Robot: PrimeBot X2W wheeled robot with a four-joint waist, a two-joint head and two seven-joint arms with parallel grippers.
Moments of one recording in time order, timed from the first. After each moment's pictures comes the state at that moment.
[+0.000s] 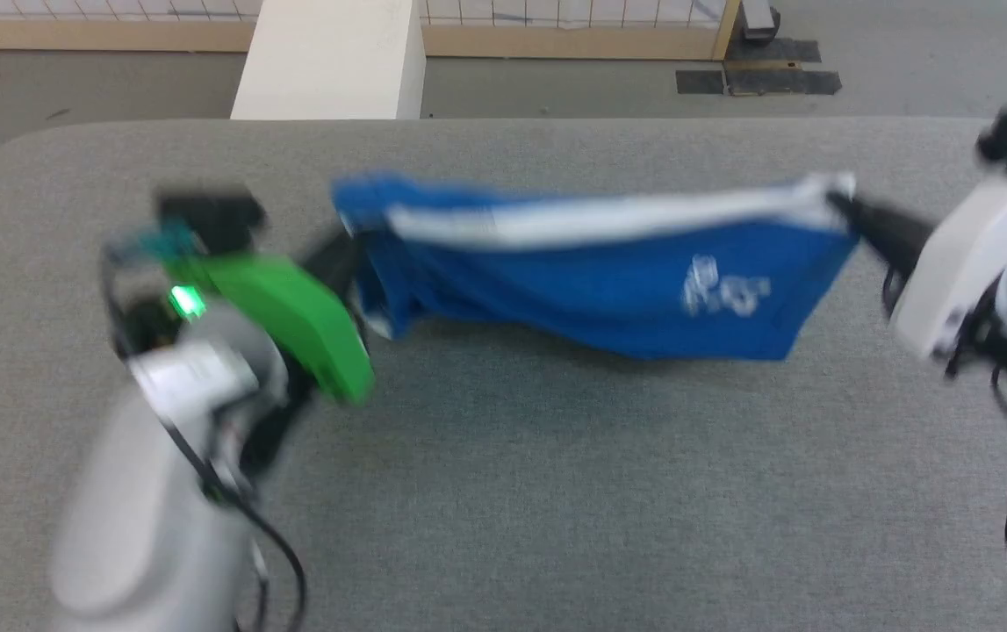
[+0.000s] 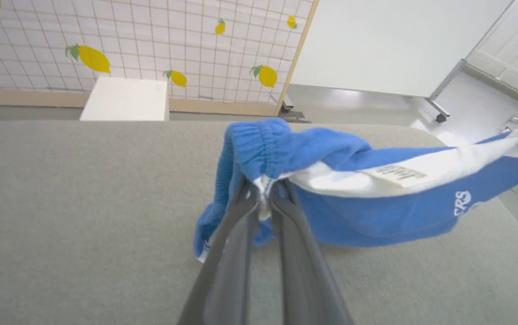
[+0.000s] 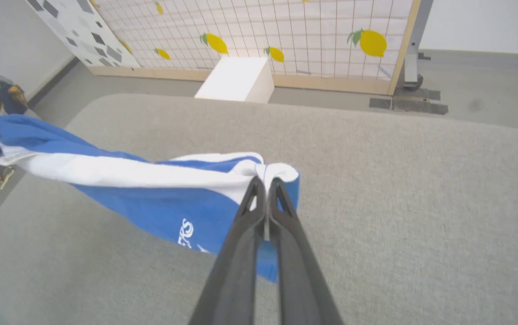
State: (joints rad) left arm -0.39 0.20 -0.21 -0.10 -0.52 0.02 0.47; right arm -0.48 -0.21 -0.05 -0.09 0.53 0.13 0.87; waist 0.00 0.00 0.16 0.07
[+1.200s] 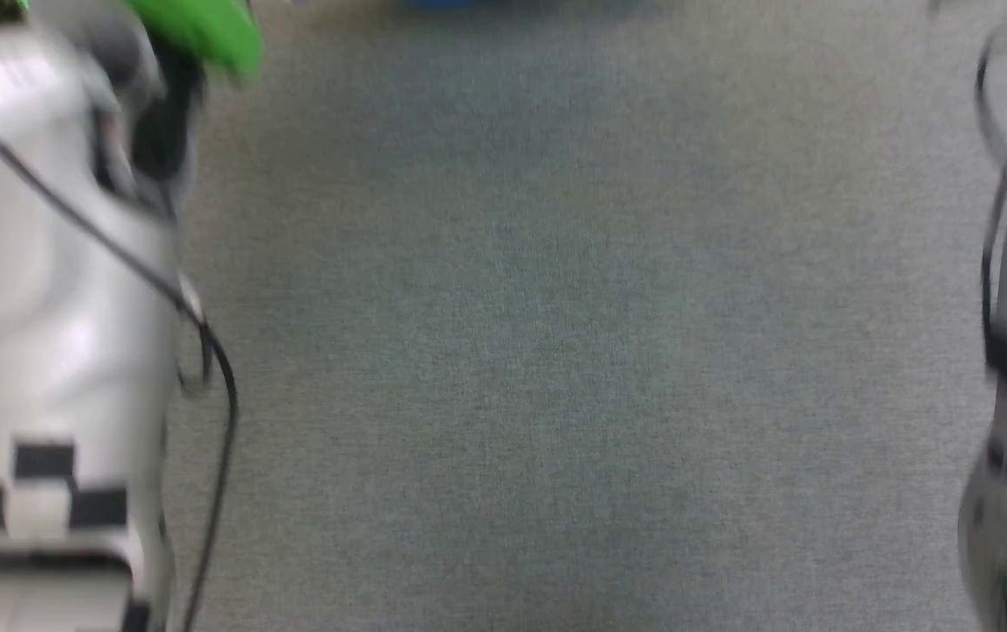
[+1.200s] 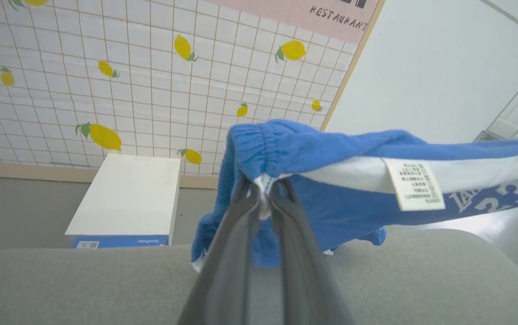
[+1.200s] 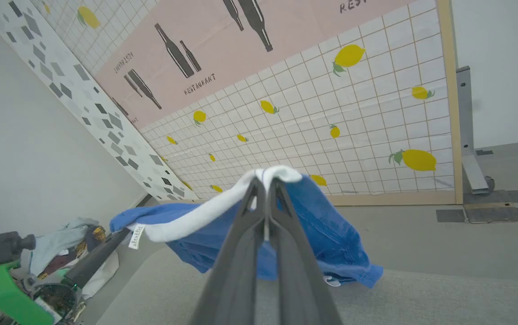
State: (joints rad) left arm -1.00 0.22 -0.11 0.40 -0.54 -0.08 0.20; right arm -1.09 -0.09 -0.07 0.29 0.67 0.13 0.53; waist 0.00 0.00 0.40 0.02
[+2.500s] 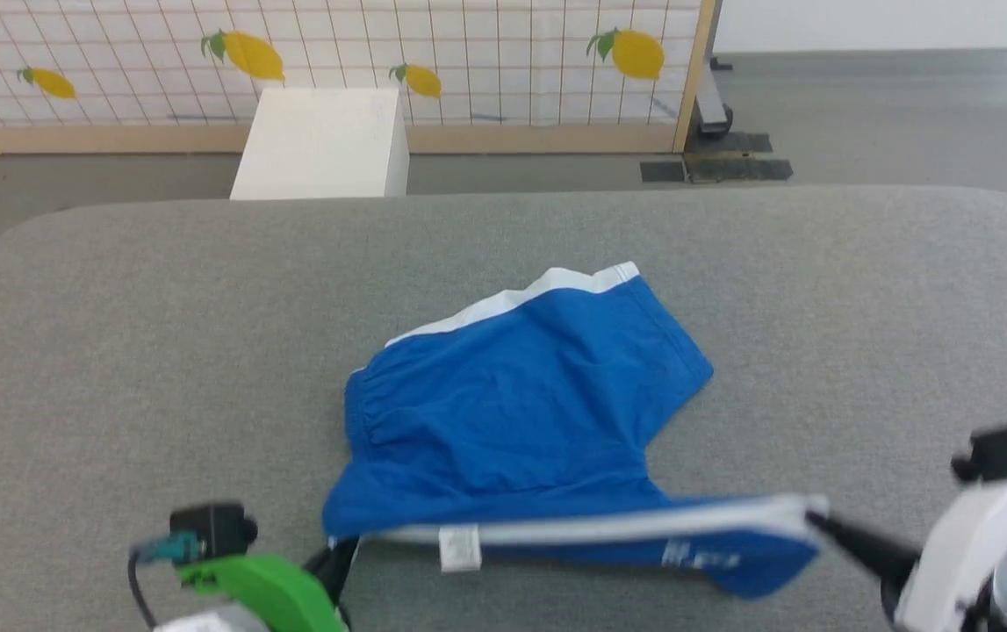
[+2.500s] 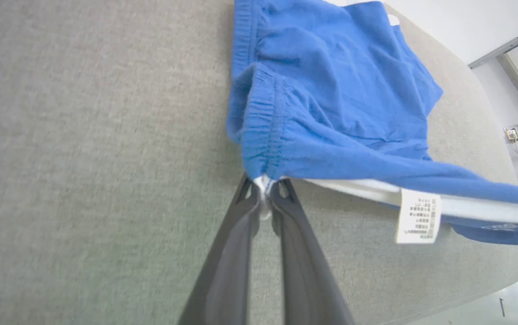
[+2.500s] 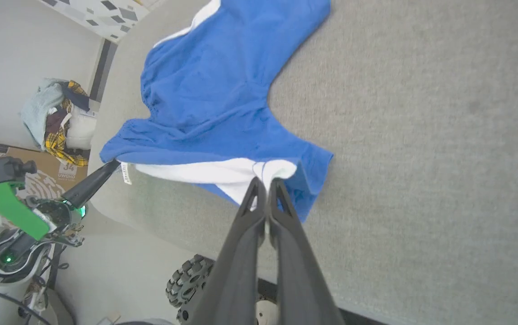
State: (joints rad) left arm 0.14 0.21 -0.17 -0.05 -0.68 0.09 0.38; right arm 0.13 -0.05 -0.22 -0.30 0.71 0.13 1.06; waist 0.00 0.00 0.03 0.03
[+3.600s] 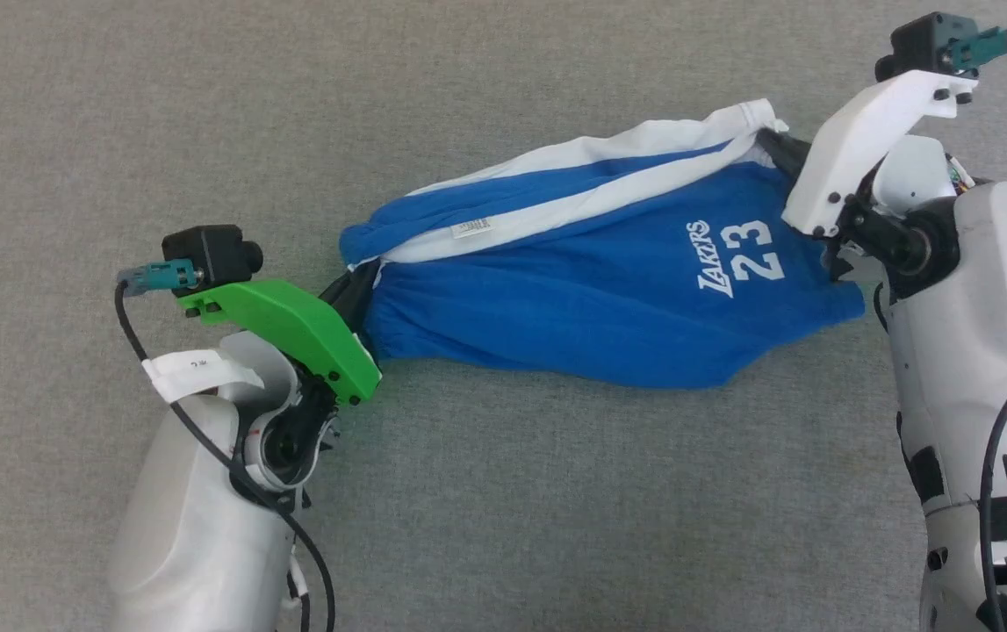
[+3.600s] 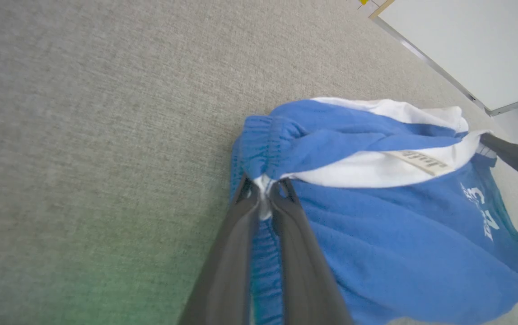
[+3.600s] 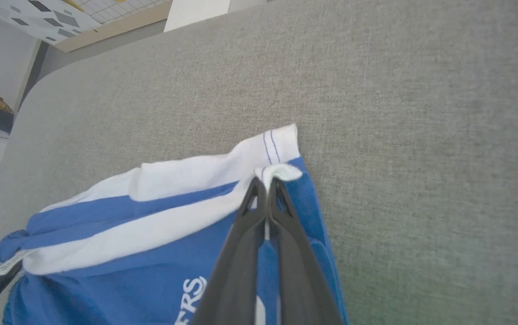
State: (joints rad) left arm -0.44 0.13 -0.16 0.19 -0.72 0.09 0.38; right arm -0.88 -0.05 -0.11 0.66 0.36 0.13 0.61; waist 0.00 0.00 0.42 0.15
